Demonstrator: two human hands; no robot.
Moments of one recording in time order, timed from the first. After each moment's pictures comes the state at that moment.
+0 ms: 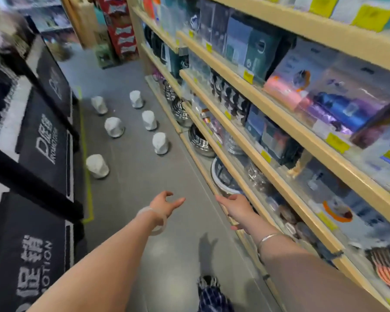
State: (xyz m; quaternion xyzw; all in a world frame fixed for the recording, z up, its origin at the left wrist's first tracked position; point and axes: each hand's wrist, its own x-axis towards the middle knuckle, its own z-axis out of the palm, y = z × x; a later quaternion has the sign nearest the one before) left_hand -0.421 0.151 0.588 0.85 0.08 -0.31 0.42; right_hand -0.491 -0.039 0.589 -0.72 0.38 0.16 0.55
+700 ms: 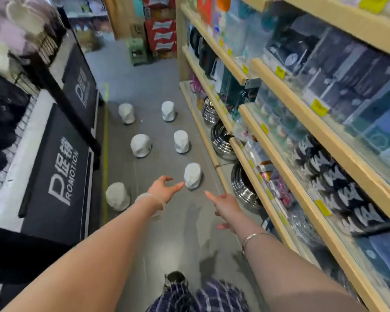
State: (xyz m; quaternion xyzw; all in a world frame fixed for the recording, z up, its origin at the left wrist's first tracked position) left_hand 0.055 0.246 0.599 0.83 0.16 -0.25 0.47; right_hand -0.003 0.077 0.586 -0.70 0.35 0.21 0.59
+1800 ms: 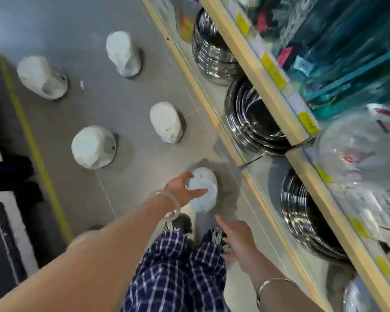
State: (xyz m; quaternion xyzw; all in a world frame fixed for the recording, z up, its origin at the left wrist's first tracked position) left_hand 0.568 0.157 0.266 0.81 0.04 -0.51 0.29; right_hand 0.427 0.052 0.257 -0.50 0.61 0.30 0.54
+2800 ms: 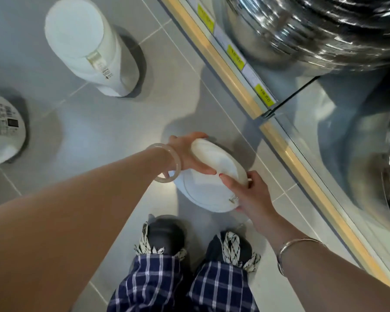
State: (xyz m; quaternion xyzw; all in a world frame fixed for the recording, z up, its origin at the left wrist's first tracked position) left_hand 0.599 0.099 -0.054 0.78 -0.10 -0.59 0.15; right_hand 0.431 0.009 -0.064 -0.55 0.57 0.16 0.59
